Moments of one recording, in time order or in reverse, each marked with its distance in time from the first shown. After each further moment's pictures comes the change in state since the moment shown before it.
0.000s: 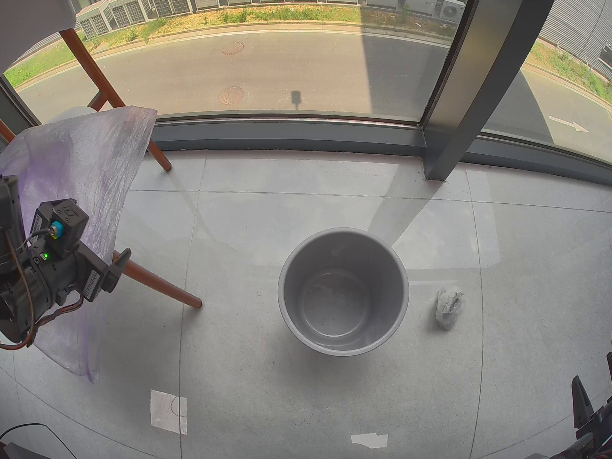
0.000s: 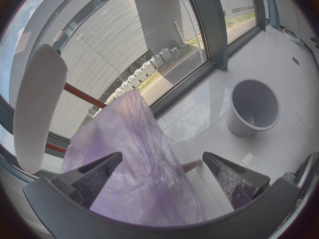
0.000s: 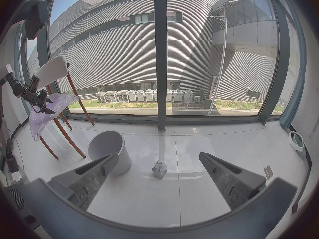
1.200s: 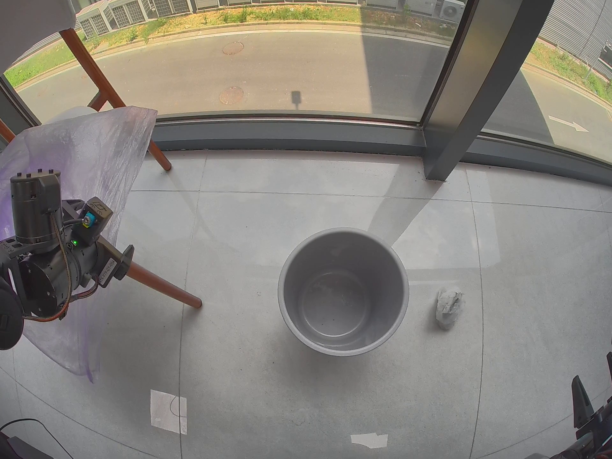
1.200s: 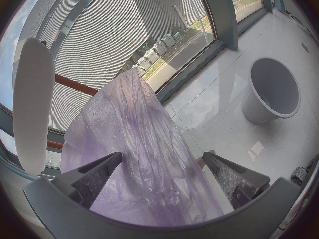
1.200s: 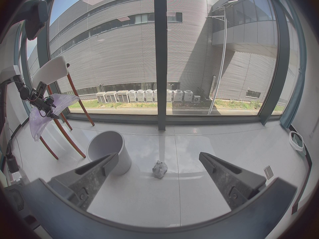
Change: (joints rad) left arm 0.076 0.188 -0.051 -0.073 0.074 0.046; right arm 0.000 0.000 0.000 0.000 0.000 0.001
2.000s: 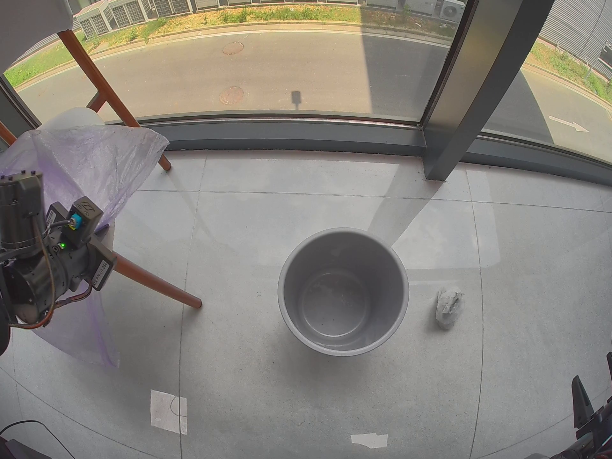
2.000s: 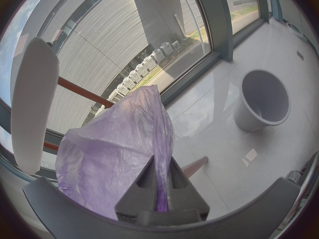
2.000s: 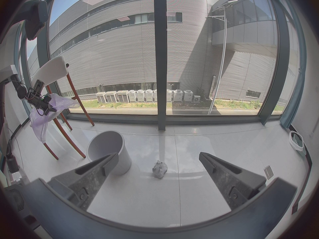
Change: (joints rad) left arm 0.006 -0.067 0.026 0.012 -0.090 -0.014; right arm 0.000 0.000 0.000 0.000 0.000 0.001
